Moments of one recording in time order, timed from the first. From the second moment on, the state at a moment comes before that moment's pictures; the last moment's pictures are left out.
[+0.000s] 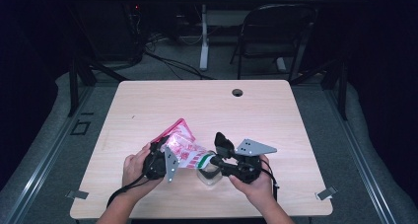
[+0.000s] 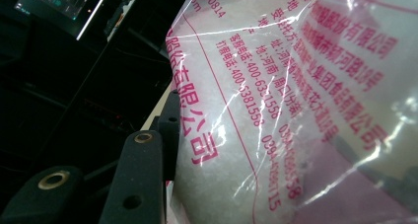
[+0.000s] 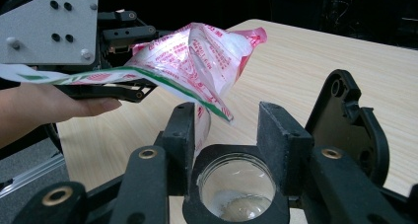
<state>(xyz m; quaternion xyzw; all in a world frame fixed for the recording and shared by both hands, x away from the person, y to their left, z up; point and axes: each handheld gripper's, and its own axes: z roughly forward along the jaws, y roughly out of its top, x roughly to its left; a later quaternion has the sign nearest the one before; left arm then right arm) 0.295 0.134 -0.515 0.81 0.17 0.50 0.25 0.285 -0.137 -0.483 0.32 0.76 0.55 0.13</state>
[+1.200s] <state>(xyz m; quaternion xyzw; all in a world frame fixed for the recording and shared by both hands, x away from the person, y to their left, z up) 0.292 0.124 -0.511 0.79 0.10 0.56 0.22 0.278 -0.140 -0.485 0.31 0.77 0.54 0.15</state>
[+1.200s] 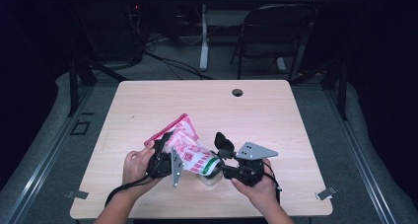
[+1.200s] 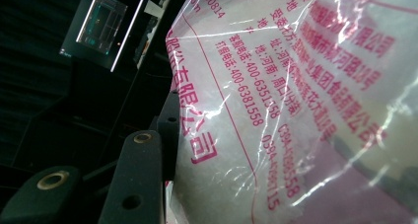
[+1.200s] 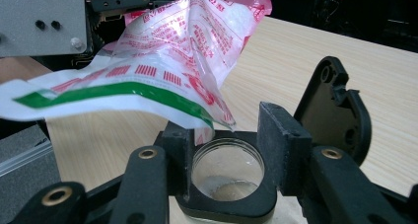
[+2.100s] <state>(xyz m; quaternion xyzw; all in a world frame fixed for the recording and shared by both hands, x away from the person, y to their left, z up) 0.288 0.122 -0.511 0.78 0.08 0.59 0.19 0.277 -0.137 -0.486 0.31 0.77 0.53 0.15</state>
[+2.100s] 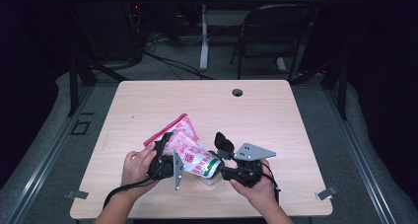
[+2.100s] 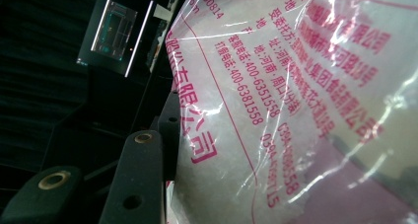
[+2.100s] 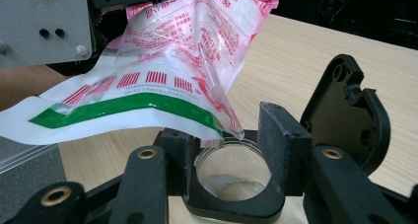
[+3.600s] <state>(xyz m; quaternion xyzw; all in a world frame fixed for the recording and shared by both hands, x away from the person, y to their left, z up) 0.282 0.108 -0.520 0.78 0.05 0.61 0.14 0.275 -0.137 -0.486 0.31 0.78 0.52 0.15</state>
